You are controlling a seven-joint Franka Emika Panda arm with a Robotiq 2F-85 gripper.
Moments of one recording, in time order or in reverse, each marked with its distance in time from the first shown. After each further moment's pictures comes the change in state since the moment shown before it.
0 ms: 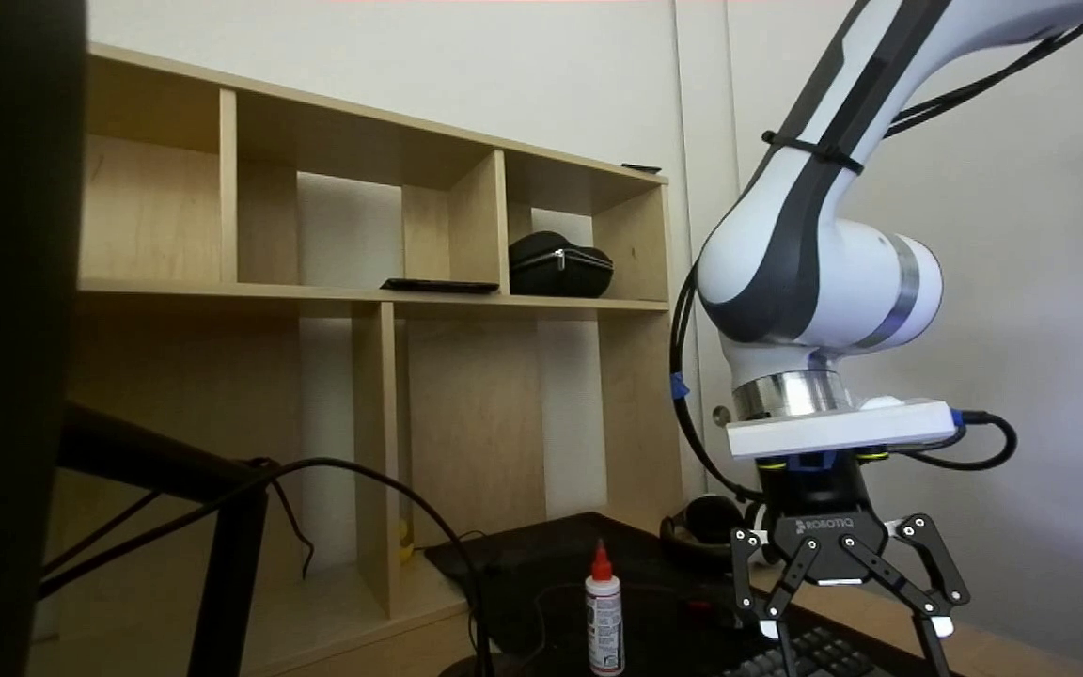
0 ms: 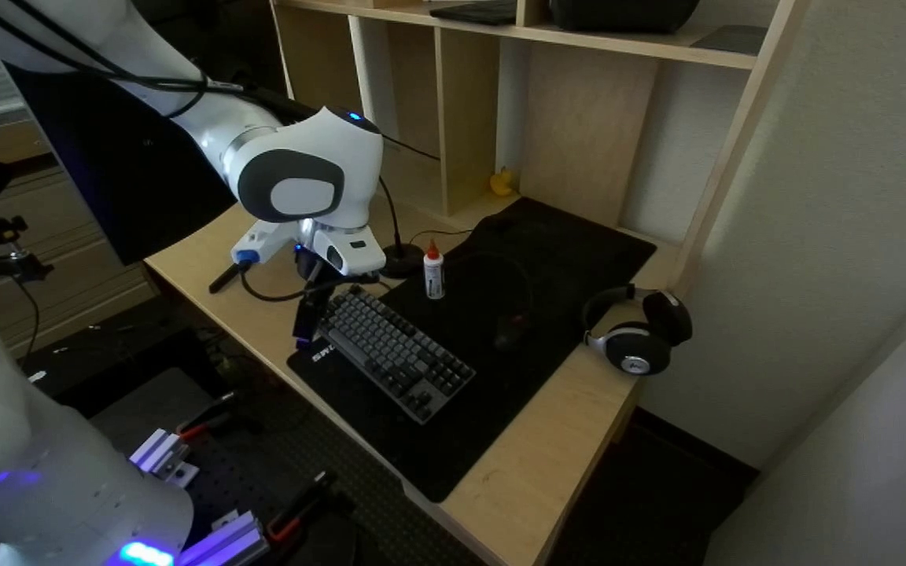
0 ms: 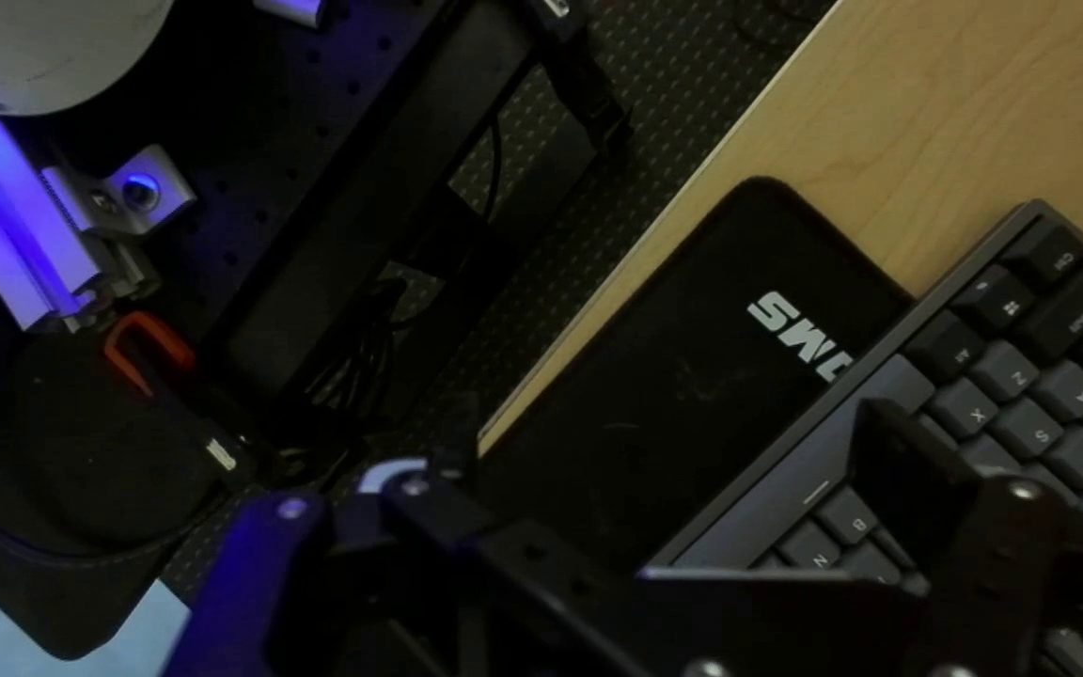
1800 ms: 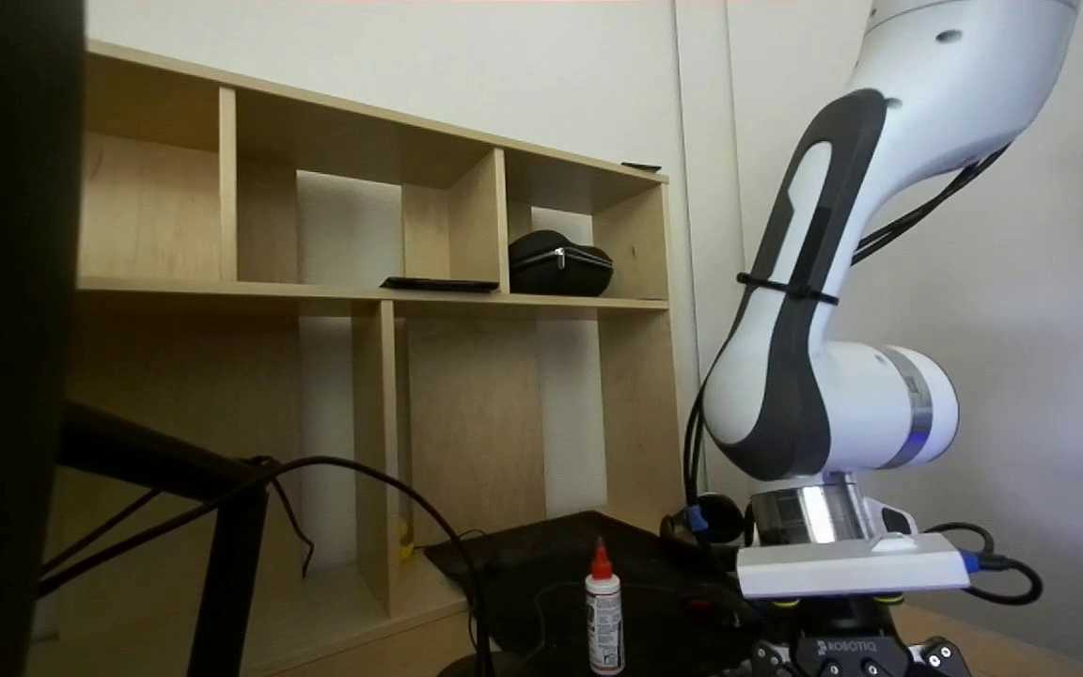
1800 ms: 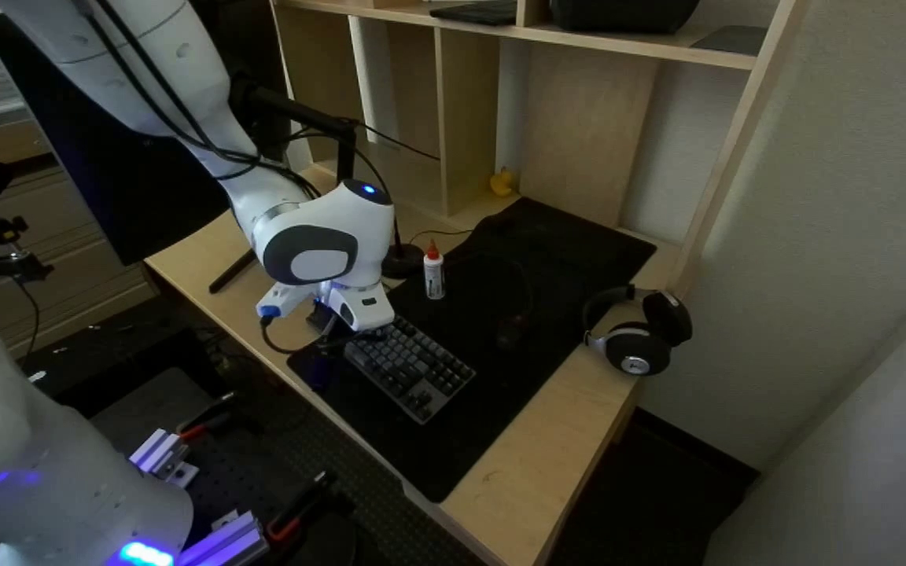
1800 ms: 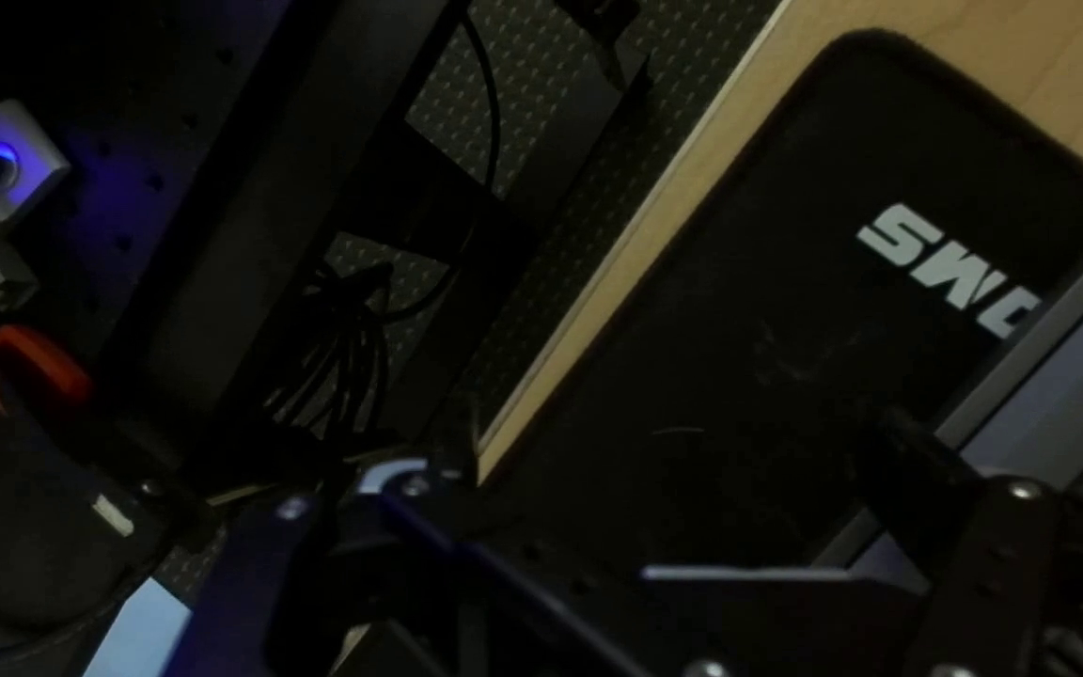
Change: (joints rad) arm -0.001 0.282 -0.004 -0.006 0.038 0.276 0.020
